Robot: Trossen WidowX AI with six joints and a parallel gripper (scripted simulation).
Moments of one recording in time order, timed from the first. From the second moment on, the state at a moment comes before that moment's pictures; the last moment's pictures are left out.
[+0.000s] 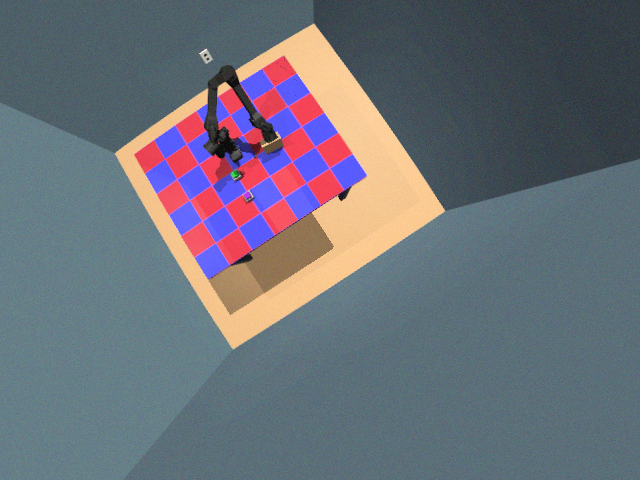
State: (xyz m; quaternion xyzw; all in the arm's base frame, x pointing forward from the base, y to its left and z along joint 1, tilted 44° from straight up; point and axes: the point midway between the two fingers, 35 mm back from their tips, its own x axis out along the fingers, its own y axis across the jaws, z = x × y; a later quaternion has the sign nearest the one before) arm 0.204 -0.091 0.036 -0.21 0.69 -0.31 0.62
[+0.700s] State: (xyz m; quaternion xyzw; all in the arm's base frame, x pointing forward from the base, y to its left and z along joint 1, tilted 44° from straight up) arm 0.207 -0.073 0.055 -0.22 0.70 -0.30 0.61
